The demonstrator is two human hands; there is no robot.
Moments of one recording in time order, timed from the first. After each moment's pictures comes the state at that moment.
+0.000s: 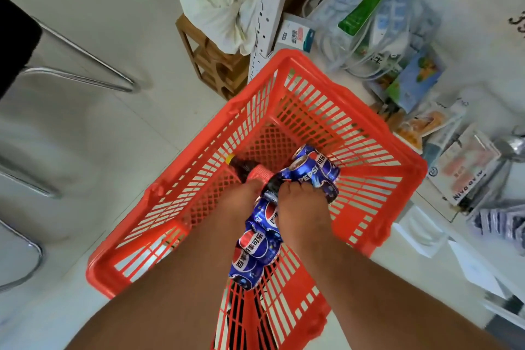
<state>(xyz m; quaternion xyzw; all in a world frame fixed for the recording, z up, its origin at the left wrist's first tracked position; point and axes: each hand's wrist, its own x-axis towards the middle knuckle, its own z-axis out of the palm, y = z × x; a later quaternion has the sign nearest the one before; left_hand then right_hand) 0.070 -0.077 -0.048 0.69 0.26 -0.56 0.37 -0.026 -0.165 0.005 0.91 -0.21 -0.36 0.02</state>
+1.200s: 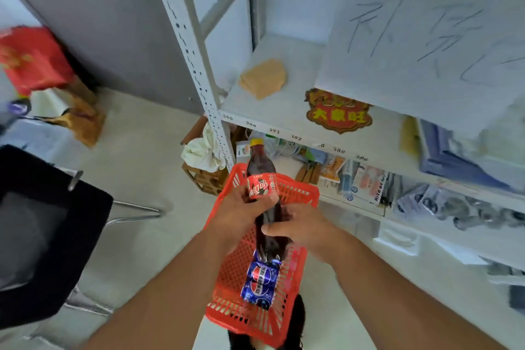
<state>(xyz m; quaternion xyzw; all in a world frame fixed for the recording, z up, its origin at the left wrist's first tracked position) 0.065 -0.089 0.352 0.65 -0.19 -0.55 0.49 -0.086 -0.173 0.360 0.59 -0.45 -0.06 -0.67</state>
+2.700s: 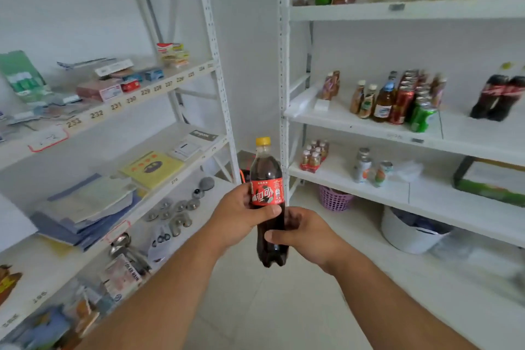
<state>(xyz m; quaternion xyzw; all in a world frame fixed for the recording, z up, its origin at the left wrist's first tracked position) -0.466 0.048 0.562 0.25 -0.76 -0.59 0.13 -0.580 0.201 0.525 0.31 -0.68 0.55 -0.38</state>
